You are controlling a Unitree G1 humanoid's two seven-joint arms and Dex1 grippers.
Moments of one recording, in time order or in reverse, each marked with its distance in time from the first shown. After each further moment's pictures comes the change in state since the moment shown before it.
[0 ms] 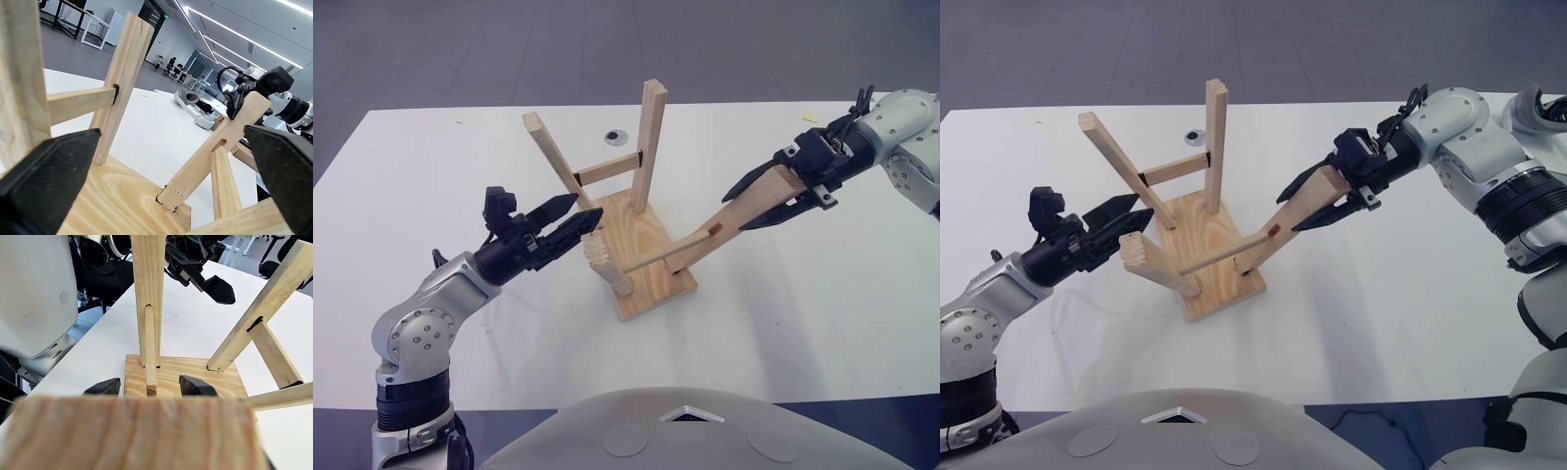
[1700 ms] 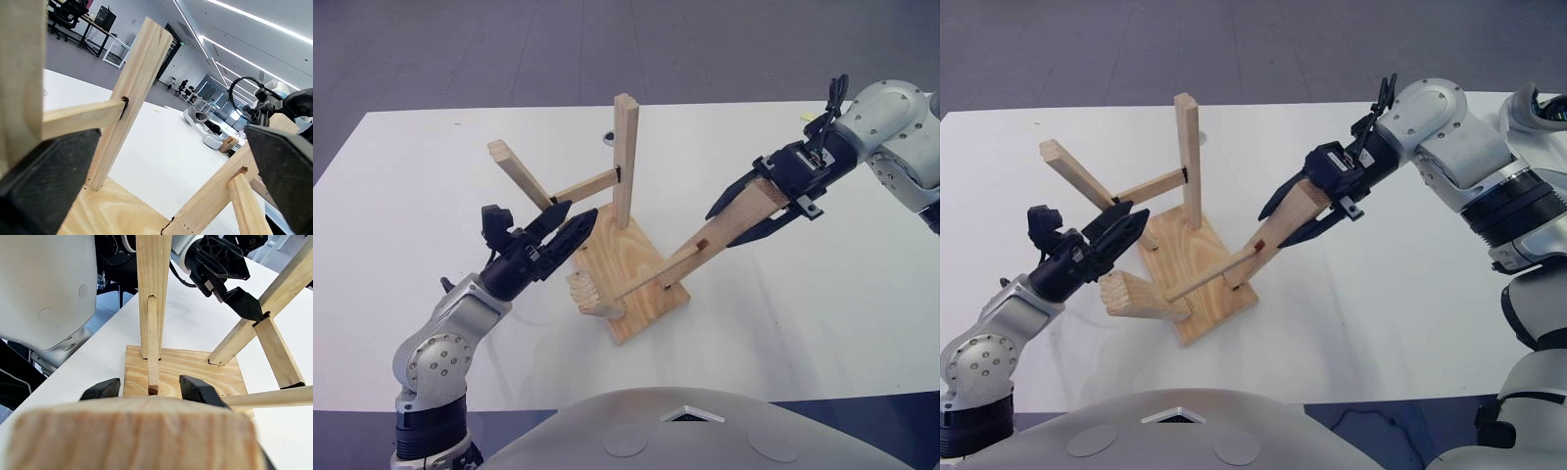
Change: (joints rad) left arm 0.130 -0.119 -0.027 -0.048 0.014 -0.131 0.075; right arm 0.056 0.051 -0.204 -0.210 -0.201 0.151 0.011
